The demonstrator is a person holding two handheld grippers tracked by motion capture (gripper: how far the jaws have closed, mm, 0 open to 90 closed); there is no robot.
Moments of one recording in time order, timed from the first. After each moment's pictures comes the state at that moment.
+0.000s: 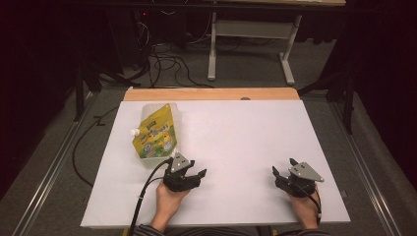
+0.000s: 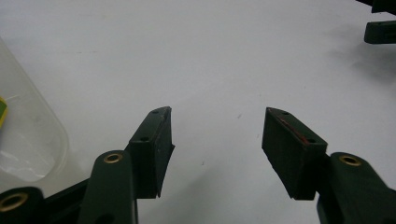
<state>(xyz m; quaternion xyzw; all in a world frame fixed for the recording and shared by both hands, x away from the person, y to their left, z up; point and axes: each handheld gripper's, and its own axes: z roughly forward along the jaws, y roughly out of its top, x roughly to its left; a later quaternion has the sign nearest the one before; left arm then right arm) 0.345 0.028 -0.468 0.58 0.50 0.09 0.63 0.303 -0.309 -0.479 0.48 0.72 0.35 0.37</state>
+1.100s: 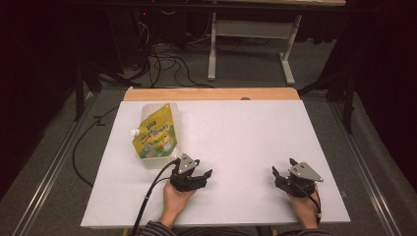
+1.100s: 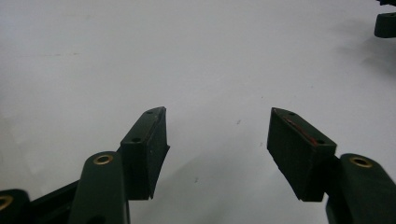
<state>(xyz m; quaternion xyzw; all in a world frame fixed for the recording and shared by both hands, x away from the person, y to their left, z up) 0.351 0.013 -0.485 0.58 0.49 0.10 0.64 0.304 -0.309 -0.479 0.48 0.72 0.35 0.37</state>
